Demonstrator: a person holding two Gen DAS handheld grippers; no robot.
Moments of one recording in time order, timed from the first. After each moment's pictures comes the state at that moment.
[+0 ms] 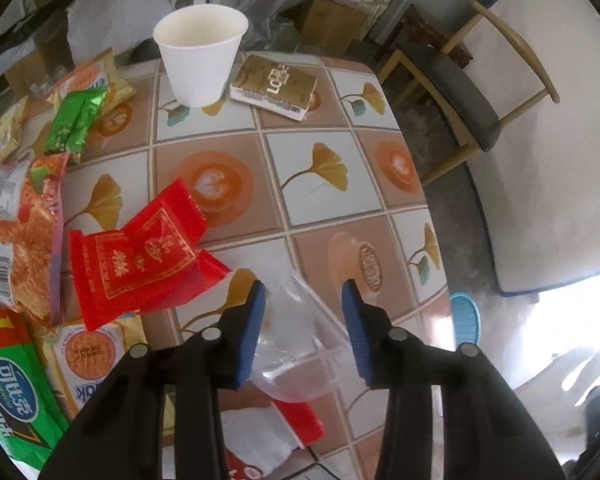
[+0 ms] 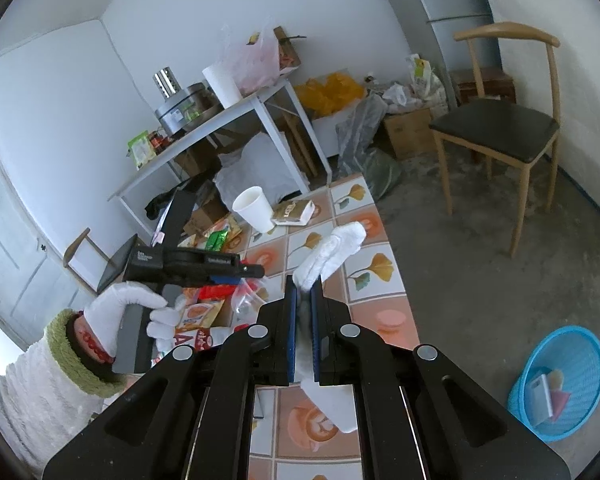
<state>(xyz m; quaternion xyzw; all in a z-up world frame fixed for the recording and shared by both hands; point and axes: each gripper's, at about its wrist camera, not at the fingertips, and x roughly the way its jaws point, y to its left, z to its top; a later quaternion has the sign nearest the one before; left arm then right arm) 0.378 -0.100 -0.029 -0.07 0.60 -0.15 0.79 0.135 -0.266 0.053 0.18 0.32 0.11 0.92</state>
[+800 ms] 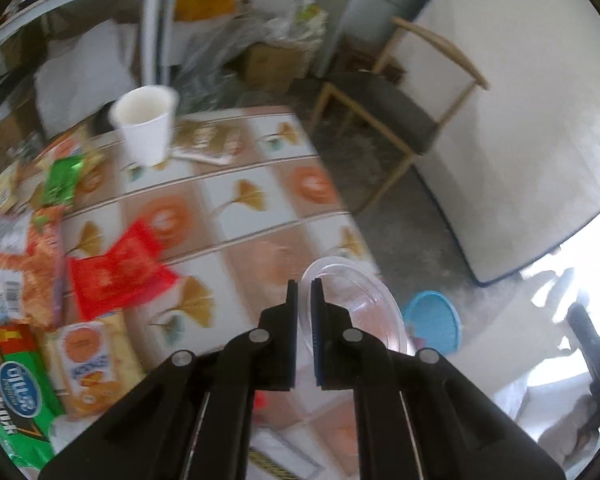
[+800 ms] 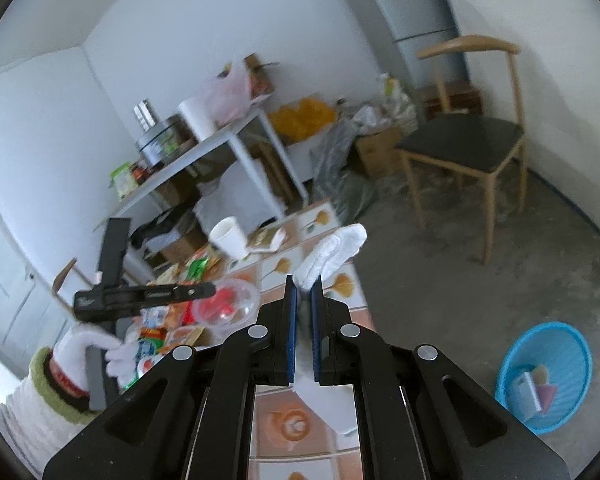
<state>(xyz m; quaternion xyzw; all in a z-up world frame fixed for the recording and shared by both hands) 0.316 -0.135 0.034 -0.04 0.51 -0.24 0.82 0.107 -0.314 0.066 0.21 0.29 0.05 0.93</state>
